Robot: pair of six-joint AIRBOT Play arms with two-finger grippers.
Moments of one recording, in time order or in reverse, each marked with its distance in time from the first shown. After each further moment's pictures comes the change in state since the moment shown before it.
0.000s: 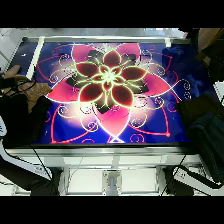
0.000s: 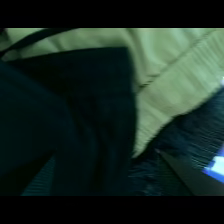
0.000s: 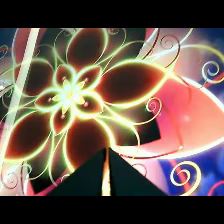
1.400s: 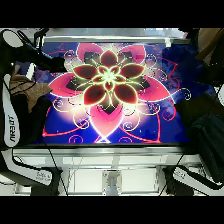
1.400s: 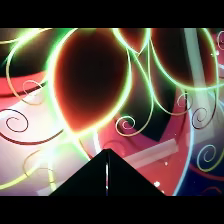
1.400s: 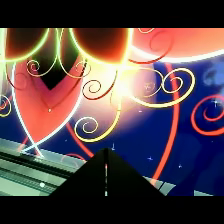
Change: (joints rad) left arm -0.415 0.140 0.014 -0.599 0.077 0.076; right arm 0.000 0.010 0.000 -0.102 0.417 0.032
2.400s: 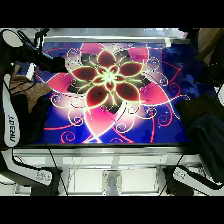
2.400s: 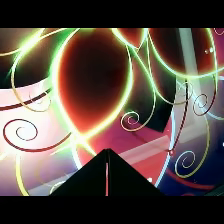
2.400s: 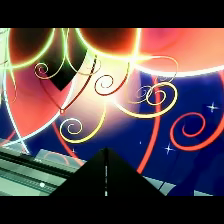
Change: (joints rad) left arm -0.004 0.000 0.000 -0.057 -0.022 -0.008; right arm 0.000 0.000 0.000 0.000 0.000 0.000
